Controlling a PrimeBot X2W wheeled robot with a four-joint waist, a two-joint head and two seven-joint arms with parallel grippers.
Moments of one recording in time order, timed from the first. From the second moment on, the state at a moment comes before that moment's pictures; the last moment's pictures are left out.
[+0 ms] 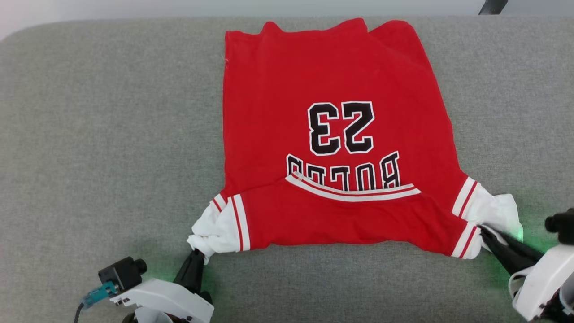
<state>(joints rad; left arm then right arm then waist) -0.15 0.34 -0.46 0.27 -1.14 0.11 -0.20 -0.28 -0.75 0.59 0.19 0.97 0.13 0.02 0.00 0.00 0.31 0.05</state>
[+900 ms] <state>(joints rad) -0.29 0.27 -0.53 0.26 -1.09 0.07 -0.20 -1.14 -0.69 0.39 0.45 0.70 0.13 0.70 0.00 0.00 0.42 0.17</state>
